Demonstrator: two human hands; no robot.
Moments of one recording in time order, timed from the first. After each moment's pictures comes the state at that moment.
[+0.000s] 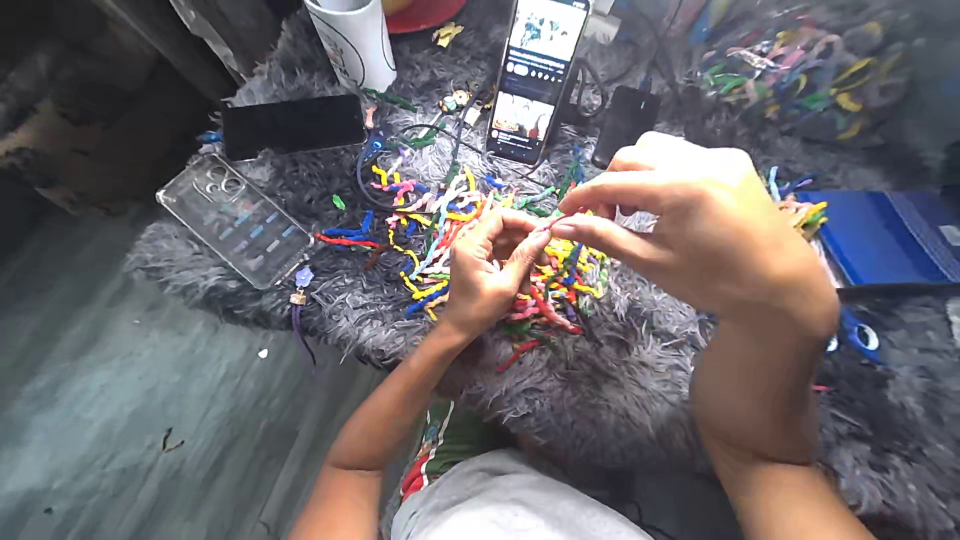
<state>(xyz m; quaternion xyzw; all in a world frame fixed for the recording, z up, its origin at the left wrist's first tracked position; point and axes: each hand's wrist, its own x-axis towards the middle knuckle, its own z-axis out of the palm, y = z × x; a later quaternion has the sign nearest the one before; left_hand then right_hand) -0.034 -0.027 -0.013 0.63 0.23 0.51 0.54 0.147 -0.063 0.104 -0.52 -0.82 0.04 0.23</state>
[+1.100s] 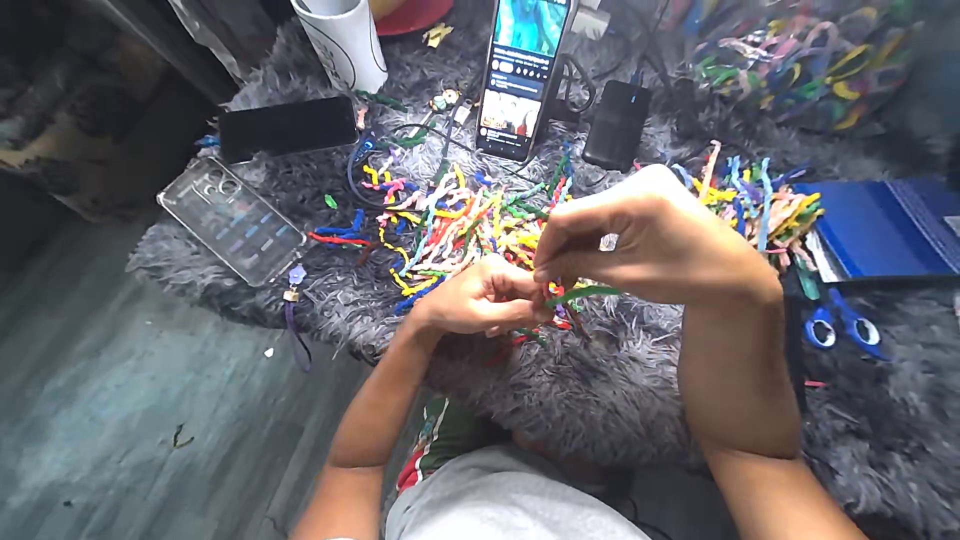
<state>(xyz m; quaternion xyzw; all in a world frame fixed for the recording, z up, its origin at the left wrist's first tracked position) -0.047 -0.007 -0.019 0.67 -0.05 0.23 0.70 0.157 -0.054 0.083 -0.34 -0.83 0.30 0.32</state>
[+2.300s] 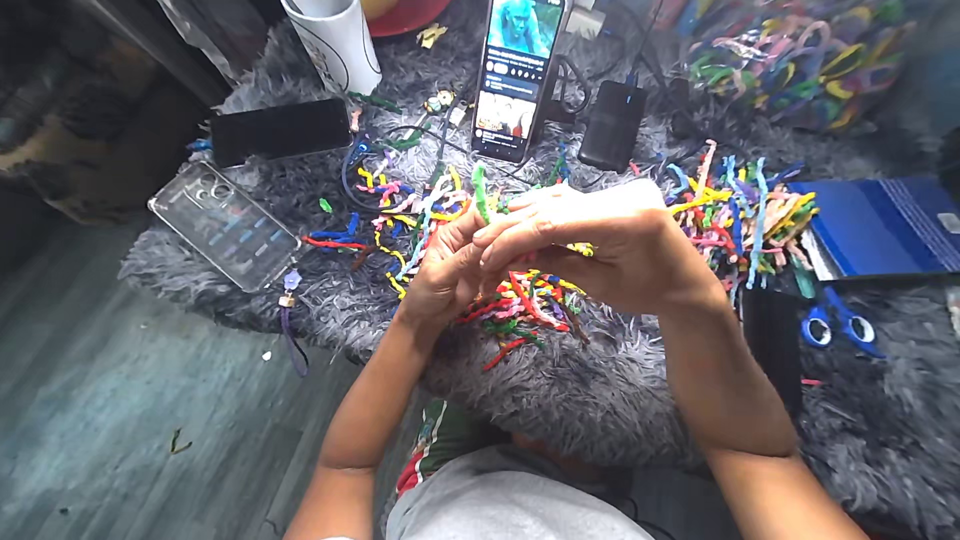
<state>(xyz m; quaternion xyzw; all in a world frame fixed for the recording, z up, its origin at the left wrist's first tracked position) -0.048 -0.007 -0.021 0.42 -0.01 0.42 0.80 0.141 -0.047 0.067 -0.25 -0.84 0.23 0.42</state>
